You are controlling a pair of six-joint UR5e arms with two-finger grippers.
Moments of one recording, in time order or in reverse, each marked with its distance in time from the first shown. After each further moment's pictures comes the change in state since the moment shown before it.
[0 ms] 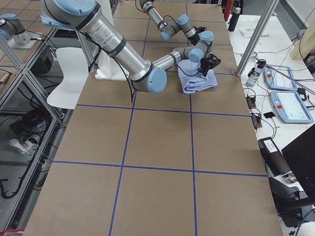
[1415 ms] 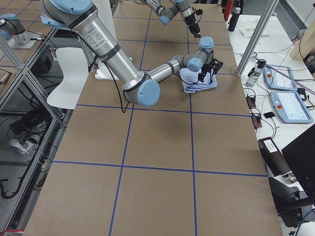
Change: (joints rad) left arm -0.129 0.327 -0.471 0.093 -0.307 0.465; right arm 0.100 -0.278 0.290 0.073 0.110 -0.352
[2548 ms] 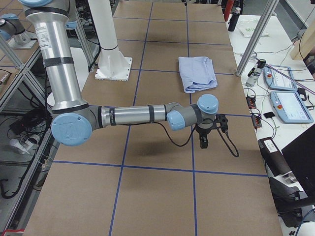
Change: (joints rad) left arm -0.571 0.449 -0.047 0.152 -0.398 1.382; right arm 0.515 -0.518 0.147 -0.177 0.269 -1.361
